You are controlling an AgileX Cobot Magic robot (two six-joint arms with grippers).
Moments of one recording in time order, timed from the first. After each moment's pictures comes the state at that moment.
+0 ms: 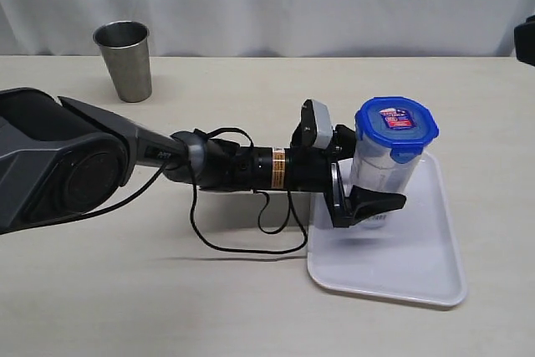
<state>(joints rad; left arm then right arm) -0.63 2.62 -1.65 1.09 -1.15 -0.65 0.74 0.76 -0.97 -0.33 0.82 0.18</state>
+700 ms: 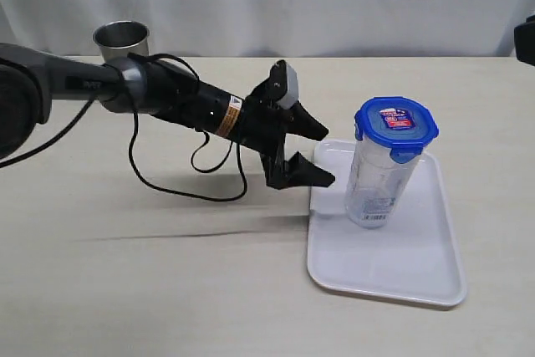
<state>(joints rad) -0.46 2.41 -1.65 1.73 -0.95 -1.10 0.74 0.76 -0.97 -0.33 0.82 0.18</state>
